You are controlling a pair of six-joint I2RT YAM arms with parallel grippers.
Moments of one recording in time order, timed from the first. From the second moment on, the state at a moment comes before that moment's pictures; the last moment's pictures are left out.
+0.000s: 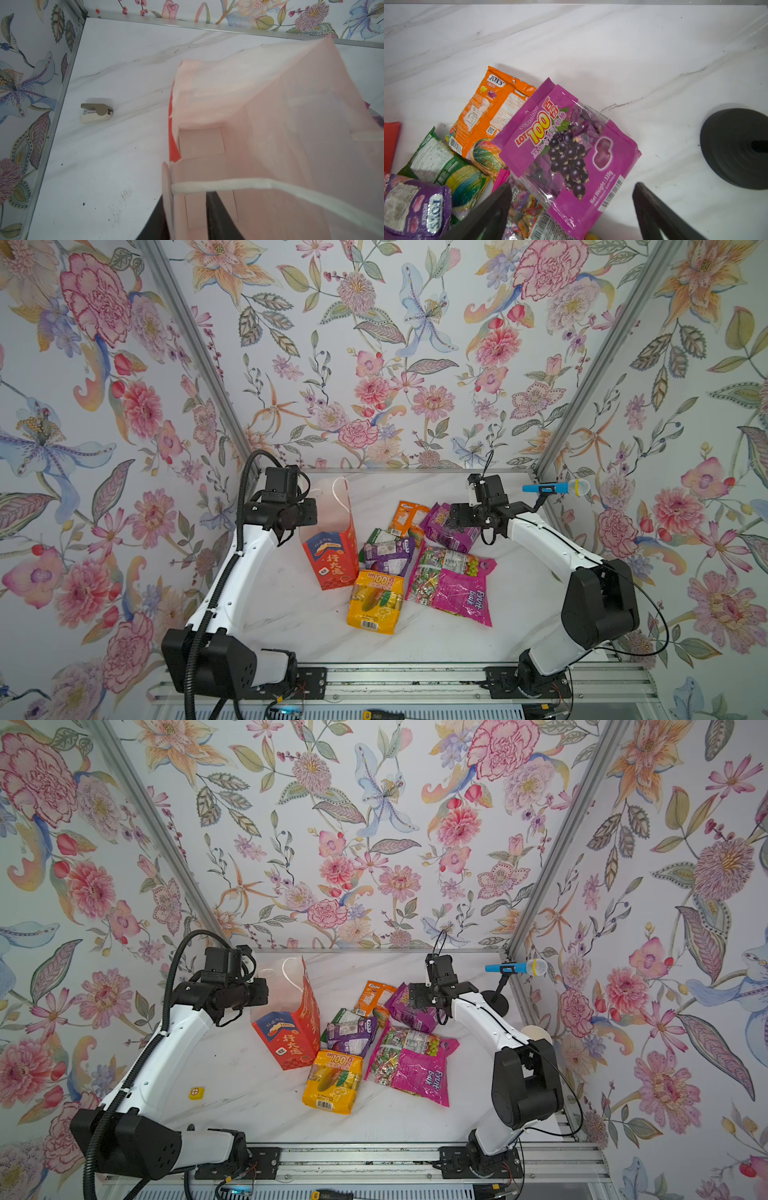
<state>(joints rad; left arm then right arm) -0.14 1.35 1.35 -0.84 -0.03 -0.17 0.33 1.65 1.27 -0.48 0.06 0.18</state>
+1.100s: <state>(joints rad) -0.20 1.37 1.41 -0.75 -0.01 -0.17 0.52 1.66 1.20 -0.44 -0.27 0.31</state>
